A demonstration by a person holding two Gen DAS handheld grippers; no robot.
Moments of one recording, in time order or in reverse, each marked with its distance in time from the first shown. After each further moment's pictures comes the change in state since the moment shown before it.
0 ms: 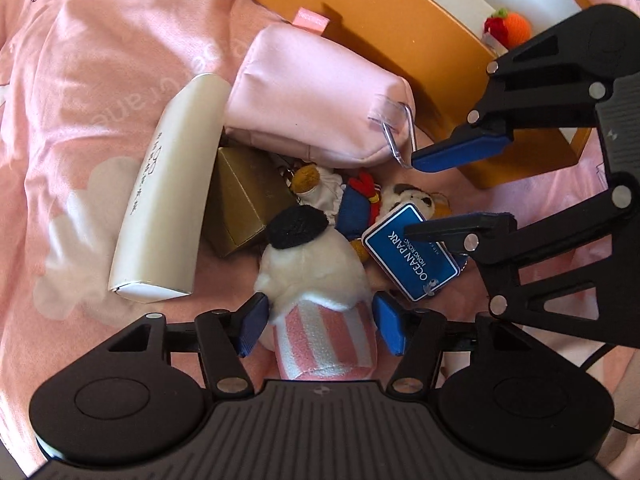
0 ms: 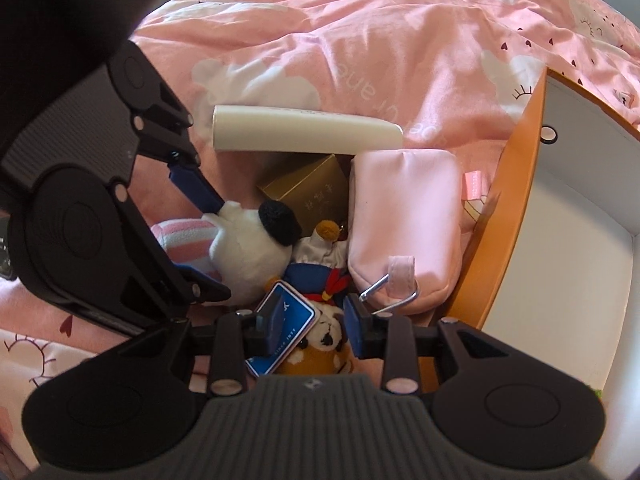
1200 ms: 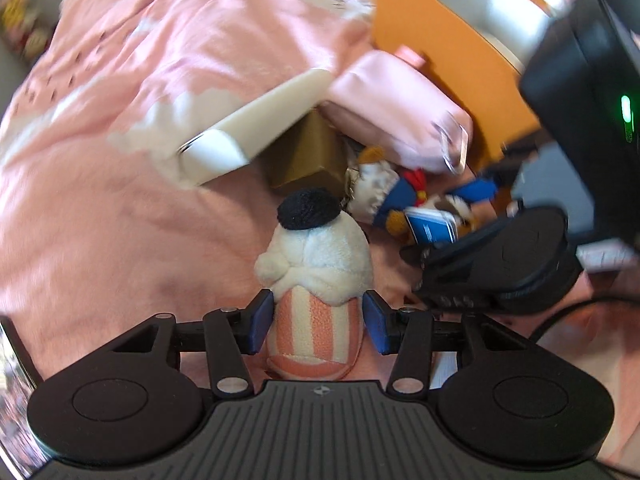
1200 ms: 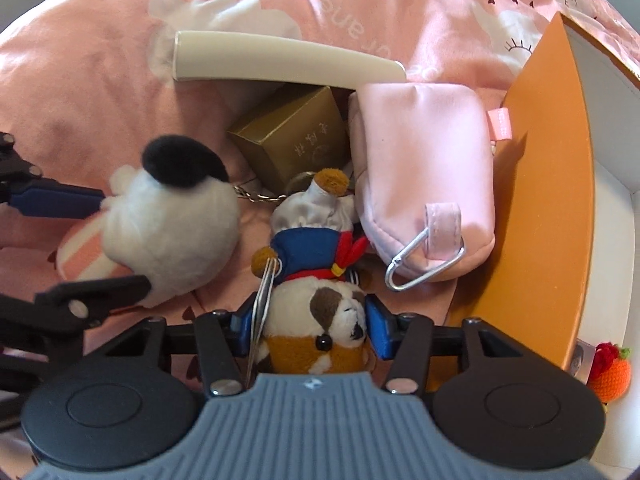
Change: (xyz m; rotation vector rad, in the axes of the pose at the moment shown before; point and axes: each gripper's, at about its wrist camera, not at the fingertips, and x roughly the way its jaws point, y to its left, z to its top) left arm -0.010 -0.031 -0.084 -0.372 -0.305 0.170; right arm 0.046 0.028 -0.020 0.060 0.061 -0.151
